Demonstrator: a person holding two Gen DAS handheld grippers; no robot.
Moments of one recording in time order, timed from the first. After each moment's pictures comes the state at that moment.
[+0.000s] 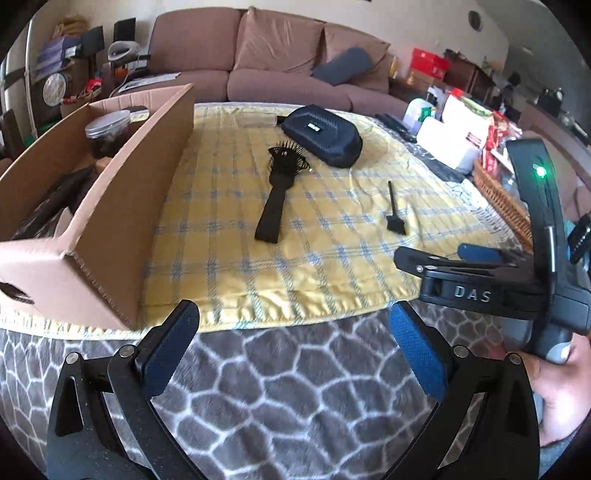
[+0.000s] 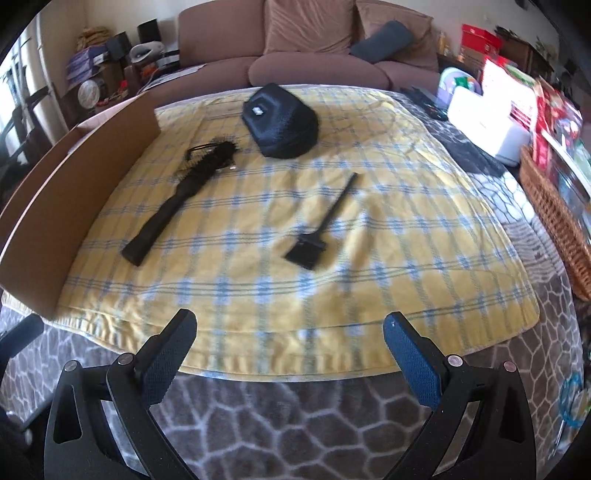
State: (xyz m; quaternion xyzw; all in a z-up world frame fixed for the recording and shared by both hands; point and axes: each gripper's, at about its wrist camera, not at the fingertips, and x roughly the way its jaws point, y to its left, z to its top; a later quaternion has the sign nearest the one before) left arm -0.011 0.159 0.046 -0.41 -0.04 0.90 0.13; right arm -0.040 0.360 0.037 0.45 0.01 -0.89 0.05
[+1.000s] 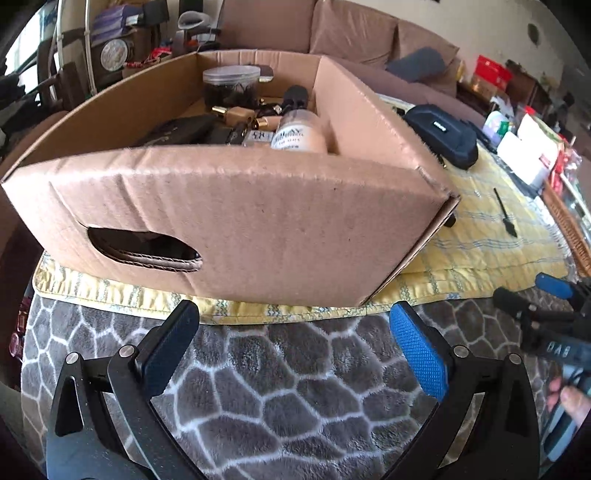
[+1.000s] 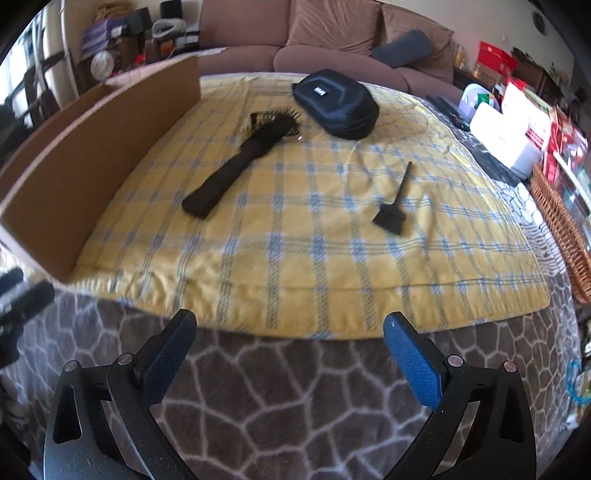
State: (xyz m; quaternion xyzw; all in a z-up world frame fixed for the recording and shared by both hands) left arm -0.016 0.025 0.012 -0.45 -0.06 0.89 0.02; right arm -0.009 0.276 0.018 0.46 0.07 -0.88 0.05
